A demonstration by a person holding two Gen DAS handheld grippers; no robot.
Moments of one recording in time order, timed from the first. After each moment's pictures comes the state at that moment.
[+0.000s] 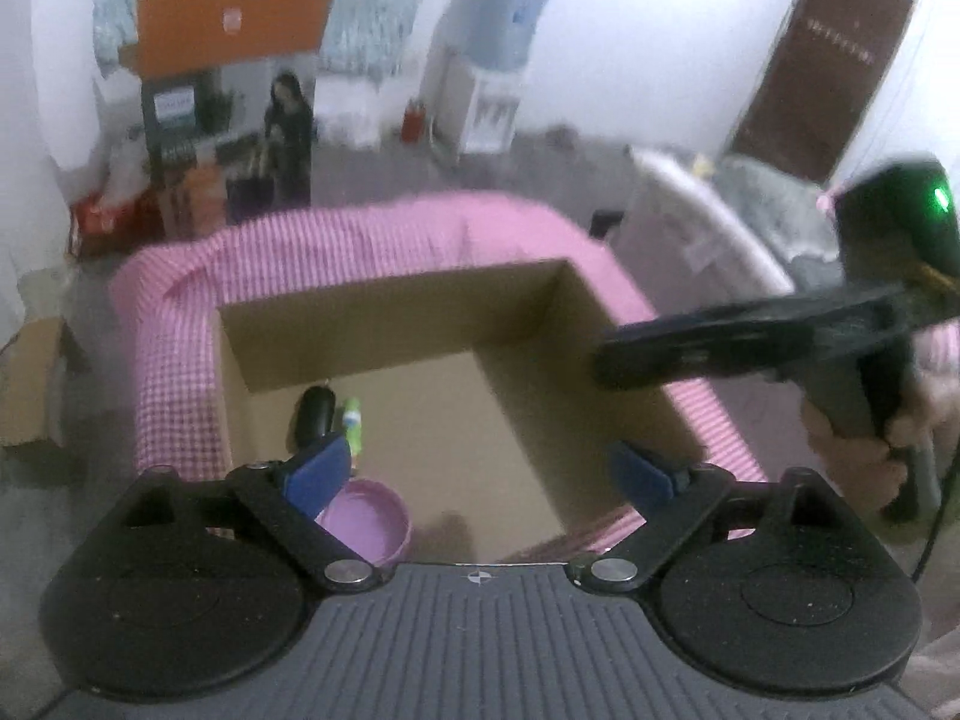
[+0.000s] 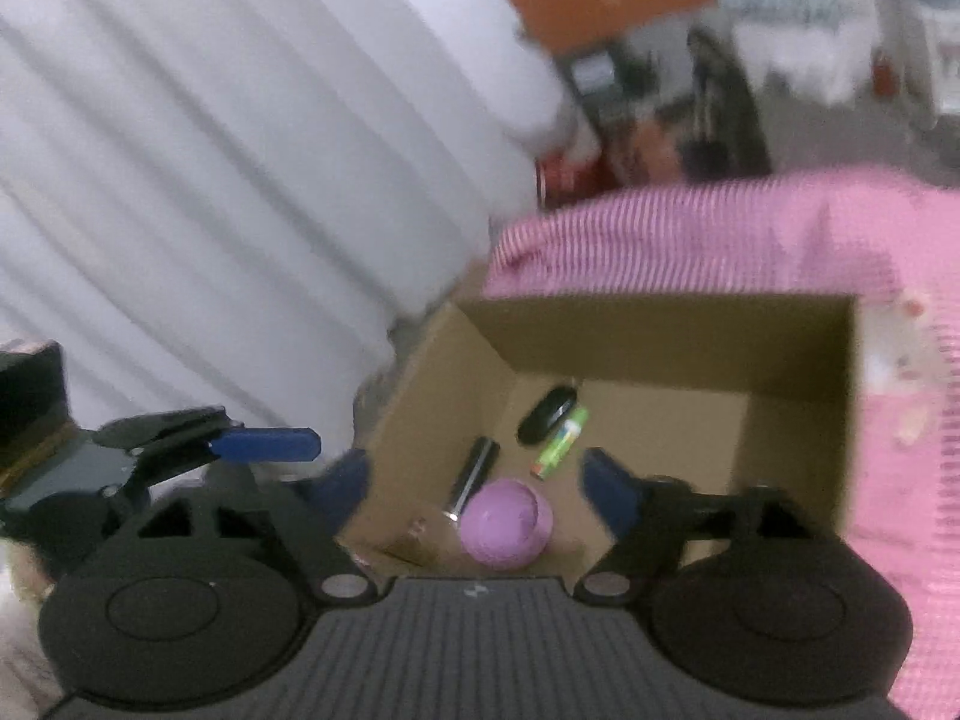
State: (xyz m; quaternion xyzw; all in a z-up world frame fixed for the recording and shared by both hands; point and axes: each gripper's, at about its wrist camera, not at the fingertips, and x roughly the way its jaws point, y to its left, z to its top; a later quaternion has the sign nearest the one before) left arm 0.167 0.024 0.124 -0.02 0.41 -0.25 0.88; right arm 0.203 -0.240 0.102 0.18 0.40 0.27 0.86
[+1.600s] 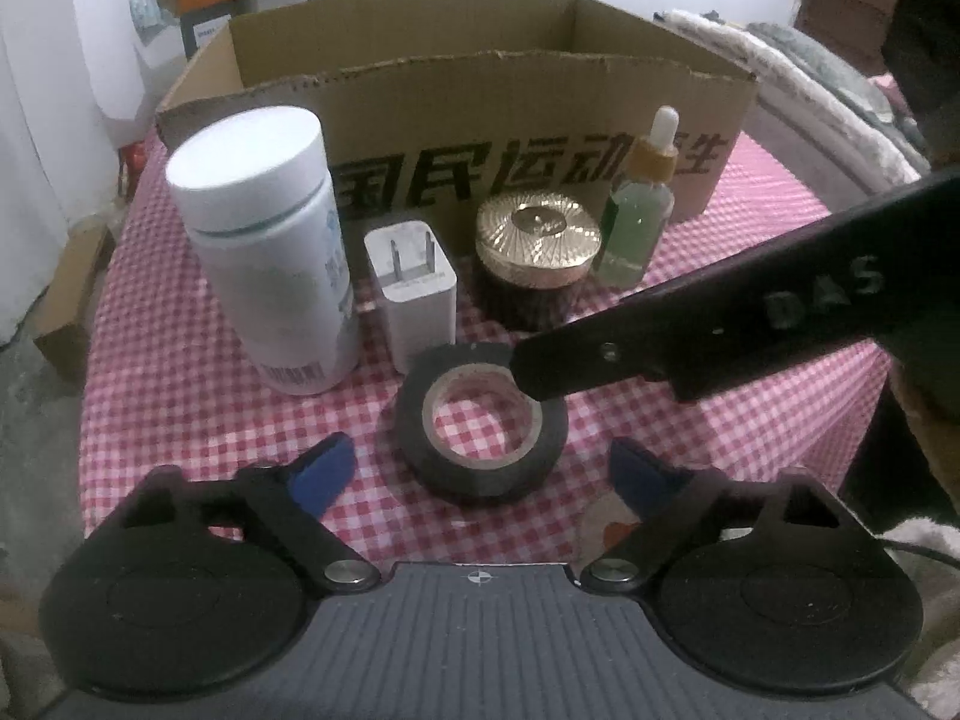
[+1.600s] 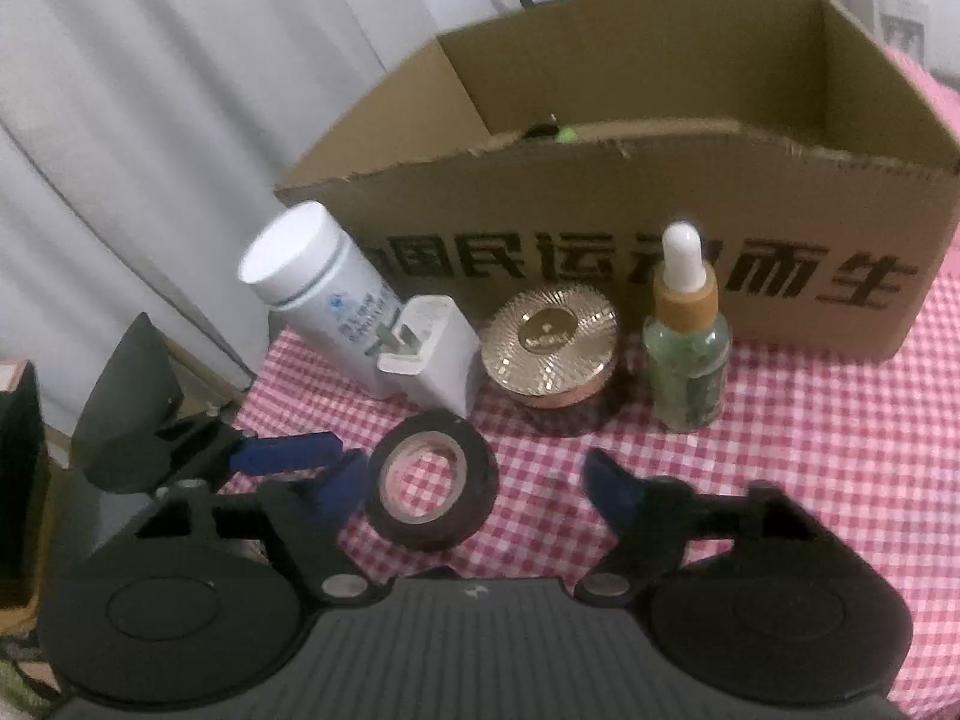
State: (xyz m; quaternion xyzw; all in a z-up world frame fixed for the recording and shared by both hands) left arm 0.050 0.001 -0.051 0.06 0.43 -0.18 0.88; right arm 0.076 -0.142 -0.047 0.11 0.46 0.19 0.86
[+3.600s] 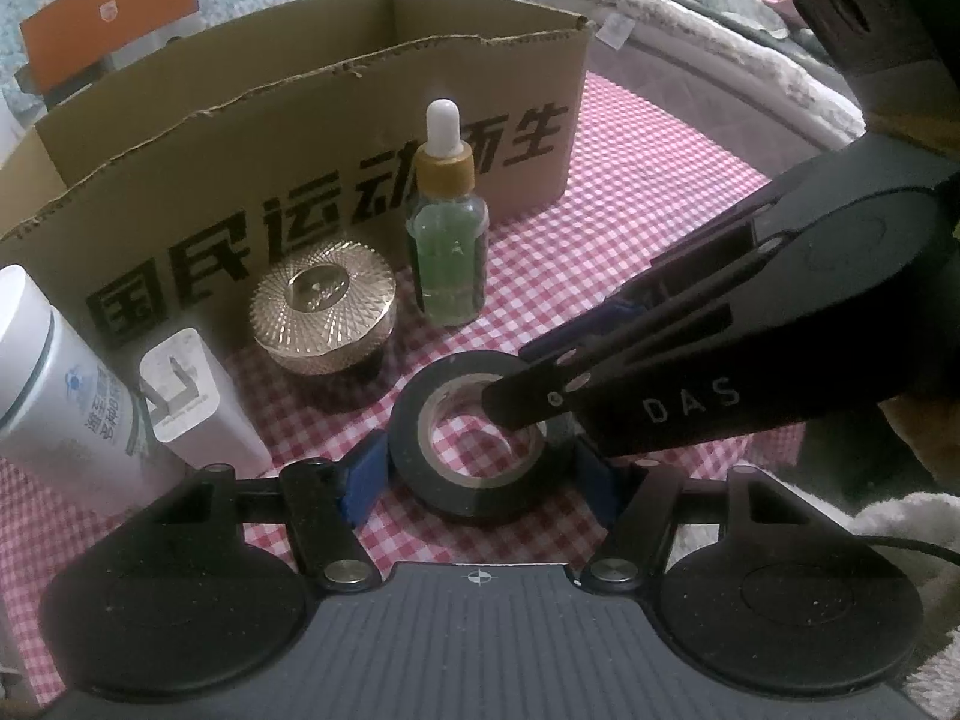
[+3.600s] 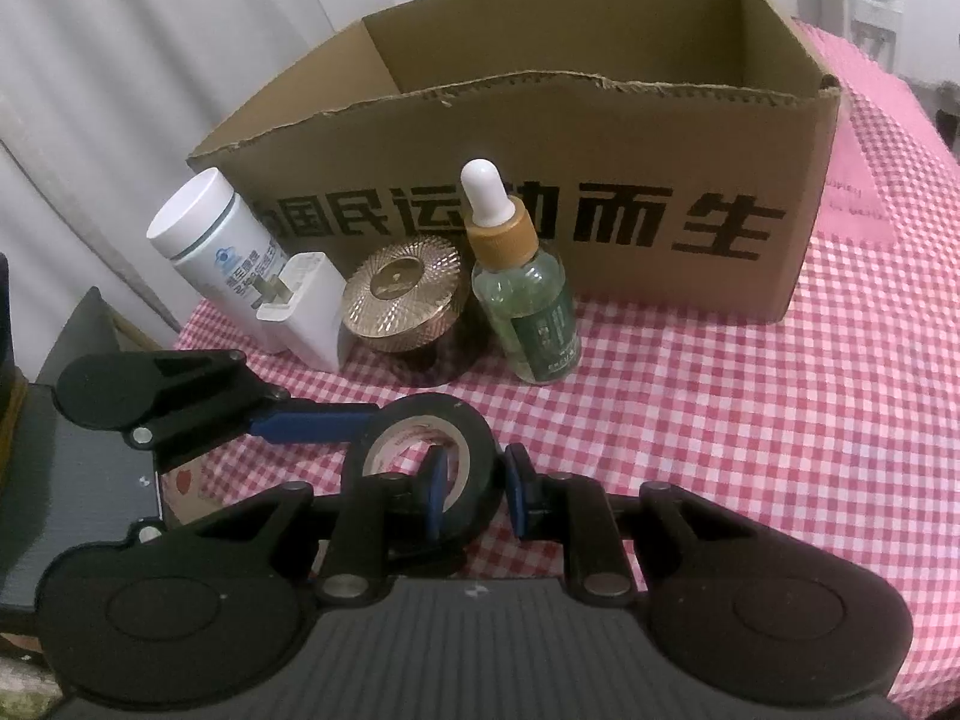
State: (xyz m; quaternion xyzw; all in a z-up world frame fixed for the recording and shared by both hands) left arm 0.066 -0.079 -0.059 0.13 0.42 -0.28 0.85; right arm 0.062 -0.188 -0.061 0.08 0.46 0.16 0.87
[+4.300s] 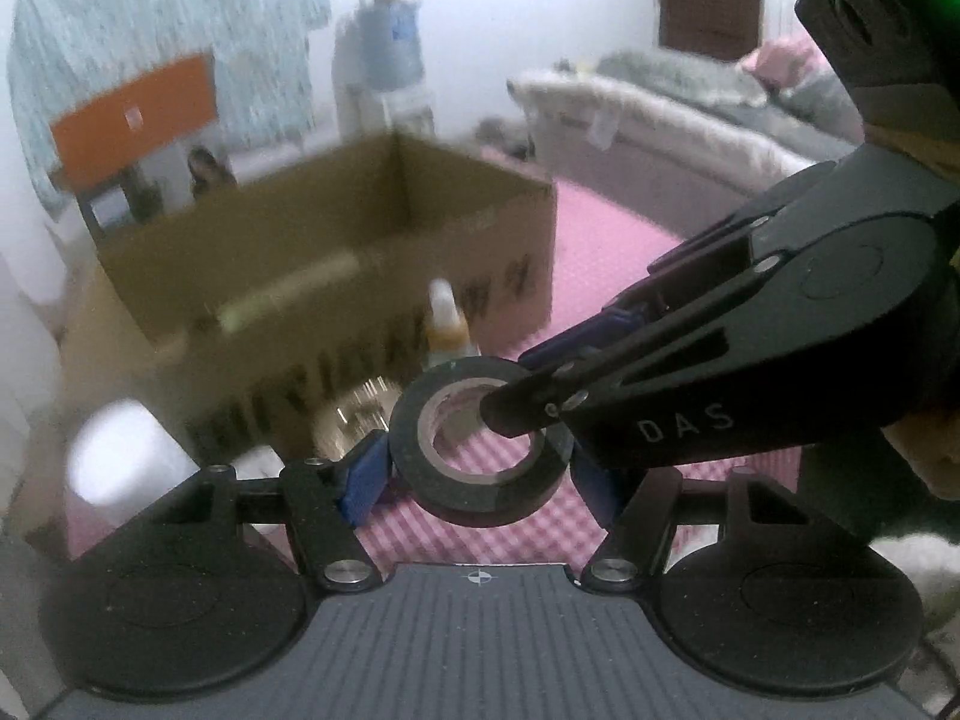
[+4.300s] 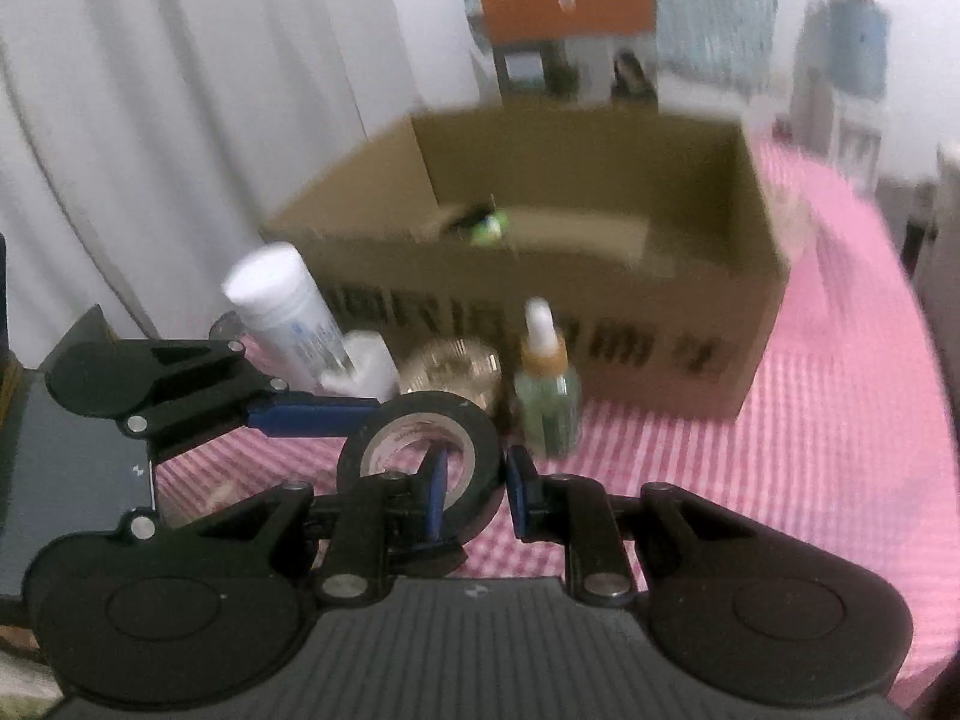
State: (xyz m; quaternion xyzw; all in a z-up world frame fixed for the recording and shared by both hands) left arm 0.026 -0.067 0.009 0.14 0.31 -0.28 0.90; right arm 0.023 -0.178 0.006 0.03 0.38 0.15 0.91
